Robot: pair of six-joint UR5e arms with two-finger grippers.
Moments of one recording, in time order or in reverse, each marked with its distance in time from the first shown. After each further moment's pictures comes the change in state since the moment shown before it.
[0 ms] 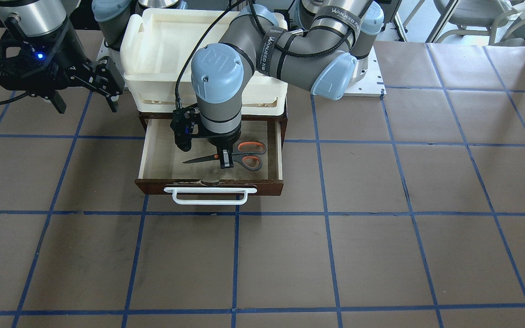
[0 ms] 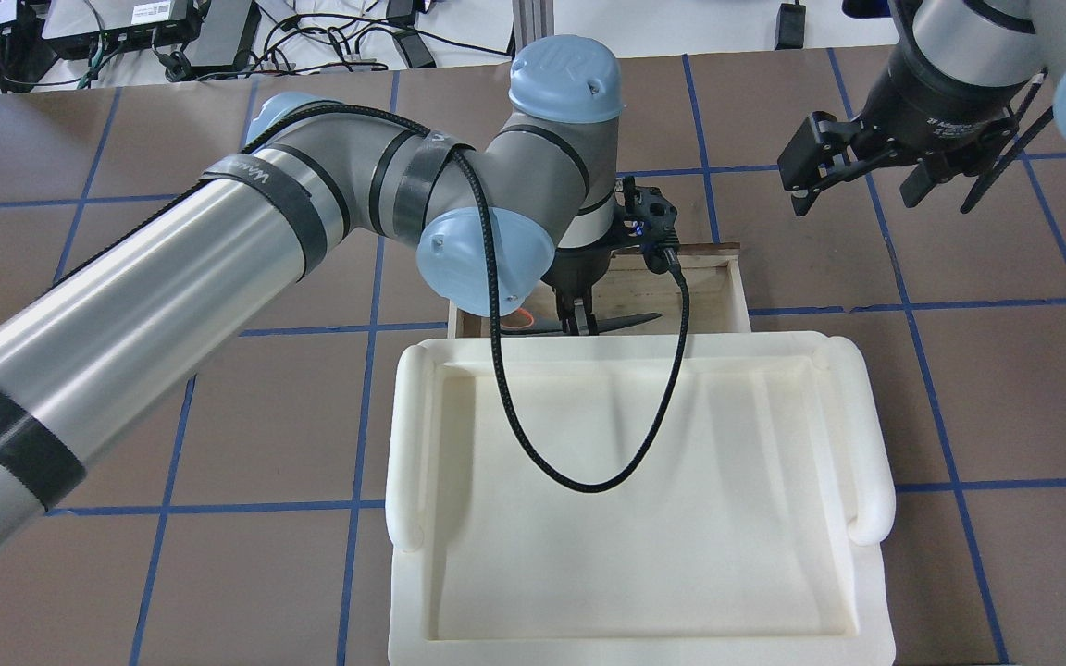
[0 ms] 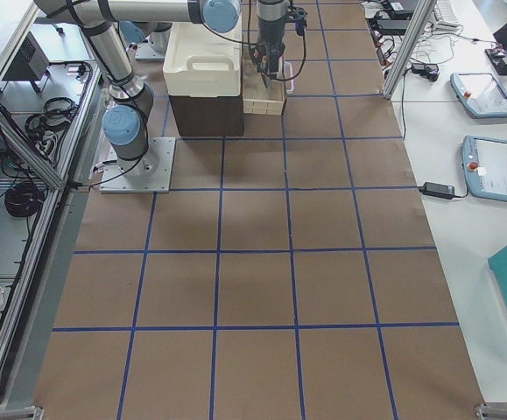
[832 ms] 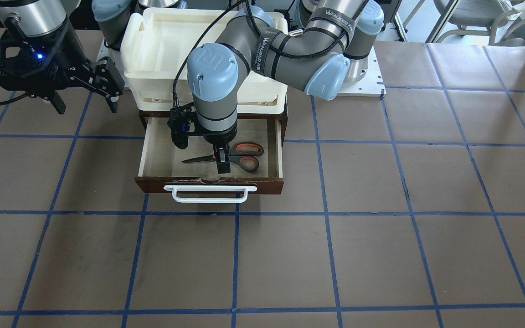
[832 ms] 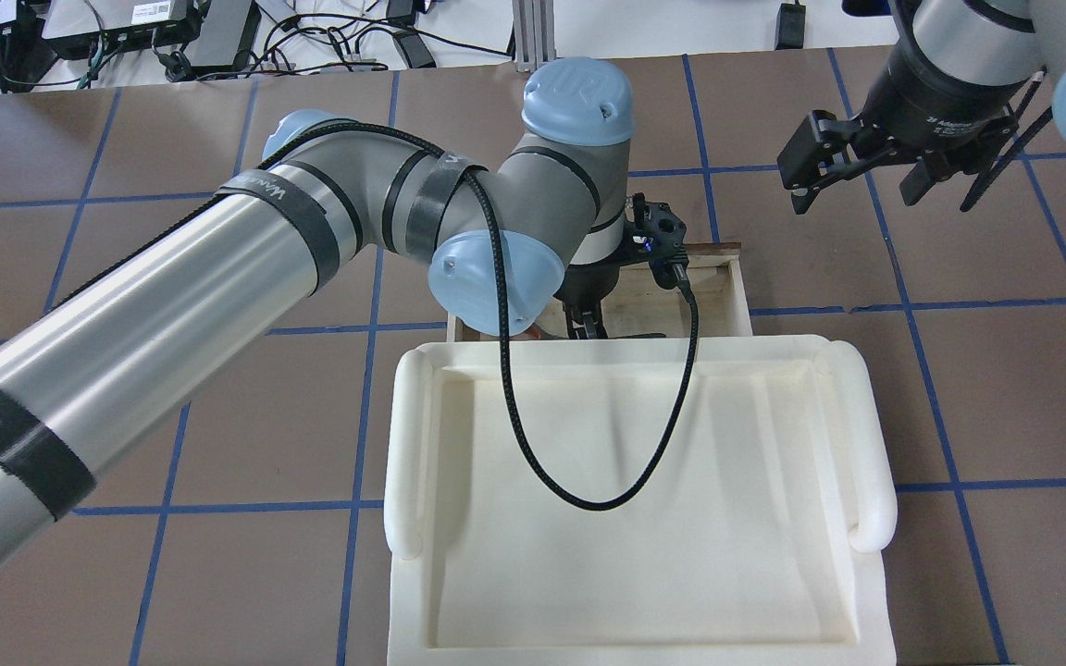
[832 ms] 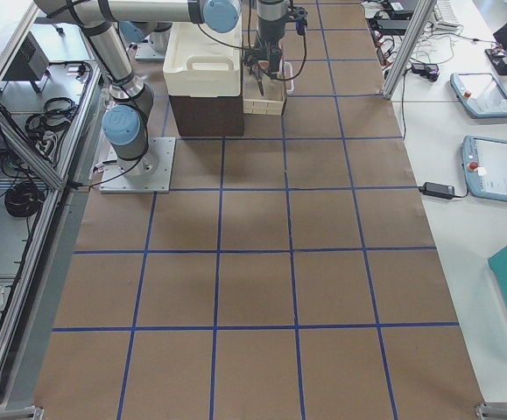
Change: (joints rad) left arm -0.019 0.011 -0.017 0.030 -0.001 -0.014; right arm 0.000 0.001 0.000 -0.006 0.000 -0.003
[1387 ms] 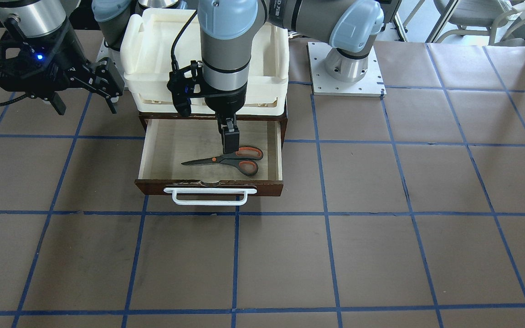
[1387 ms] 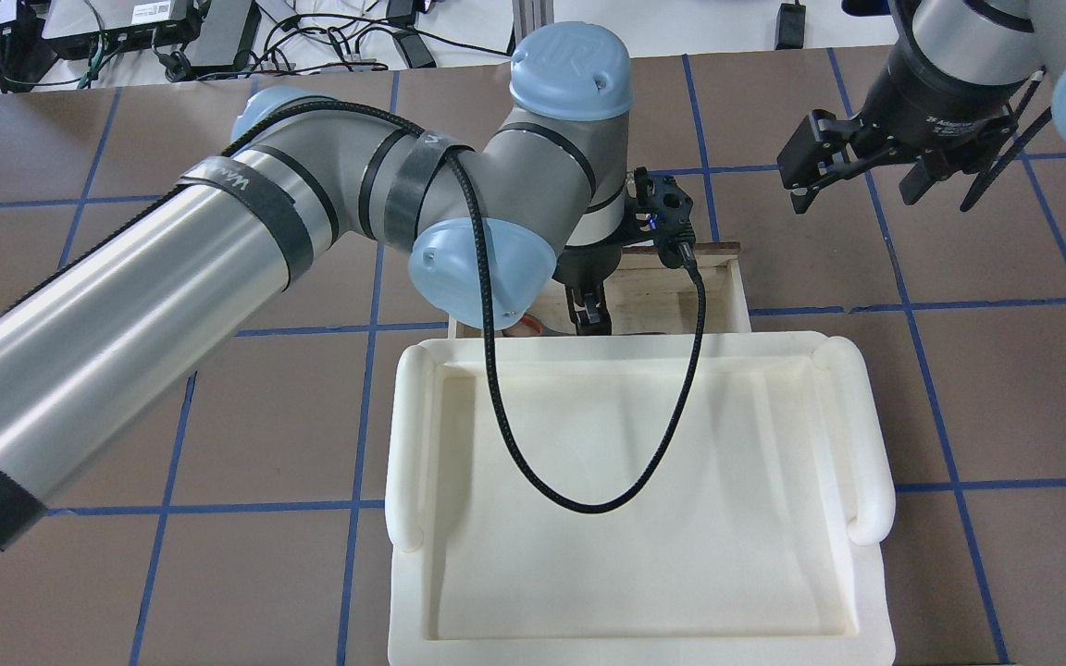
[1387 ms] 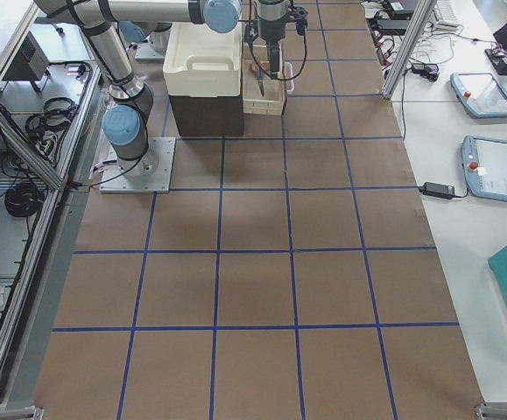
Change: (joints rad) left arm 0.037 0.139 0.053 -0.070 0.004 -0.089; right arm 0.000 0.000 0.000 -0.003 0.001 -0.001
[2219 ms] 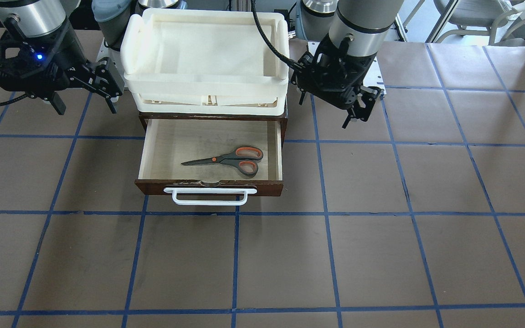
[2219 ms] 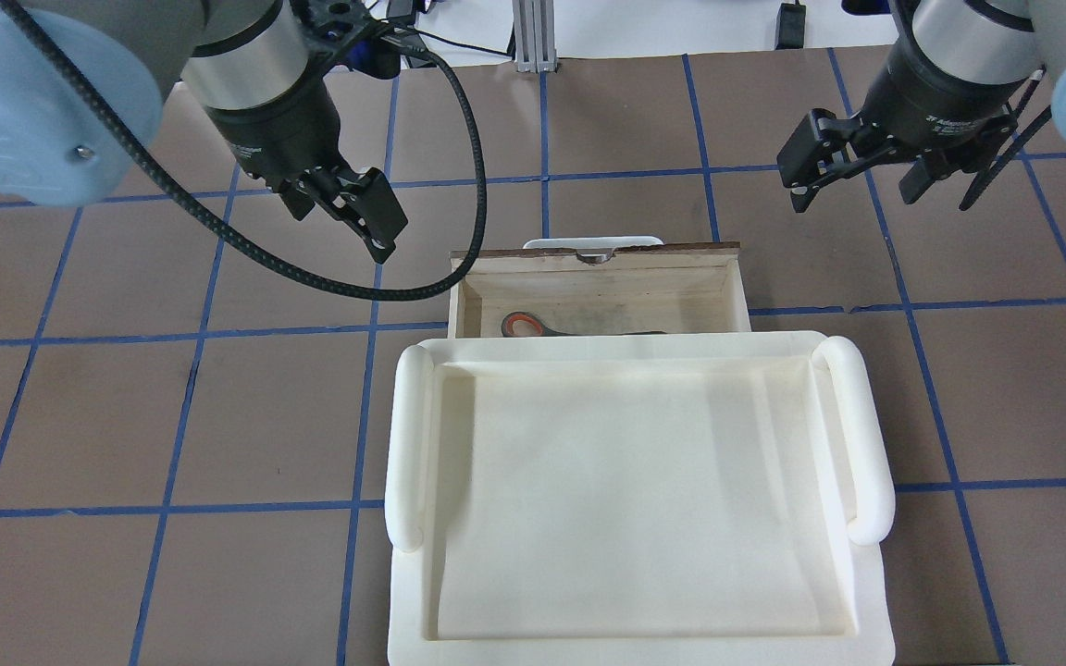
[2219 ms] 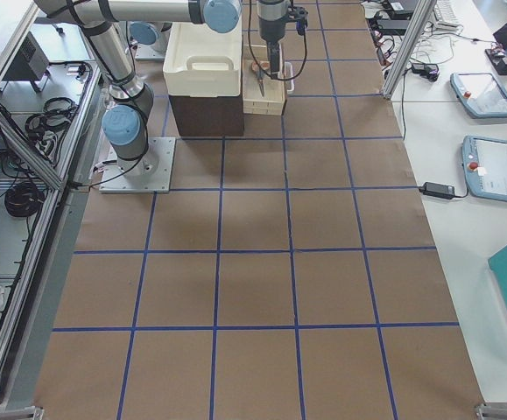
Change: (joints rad) left arm 0.324 0.198 -0.004 -0.237 0.044 -0.492; right arm 0.000 0.000 0.000 -0.001 0.000 0.001
